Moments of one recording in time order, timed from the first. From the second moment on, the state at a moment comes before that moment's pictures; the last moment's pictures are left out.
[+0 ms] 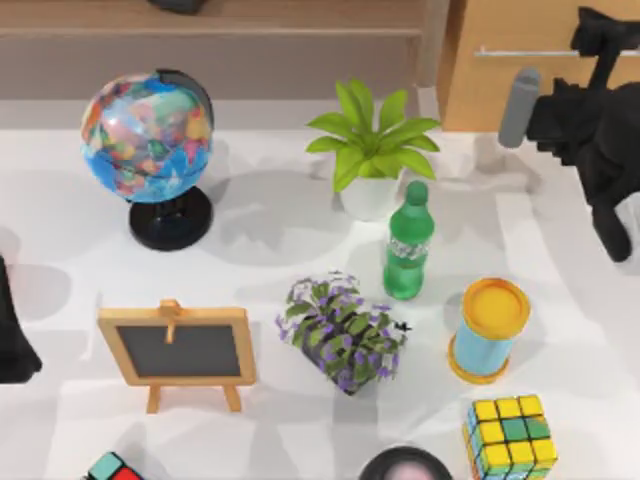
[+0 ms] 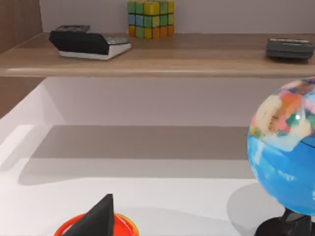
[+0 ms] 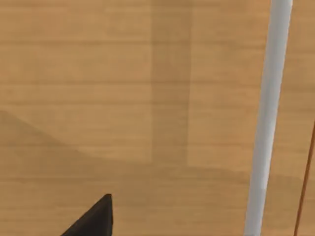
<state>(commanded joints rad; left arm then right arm) 0.00 0.00 0.00 0.00 0.00 0.00 0.16 2.28 1.05 1.22 0.20 -1.56</state>
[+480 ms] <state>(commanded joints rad) 0.00 0.00 0.00 0.00 0.00 0.00 0.16 2.28 1.06 1.22 0.20 -1.56</state>
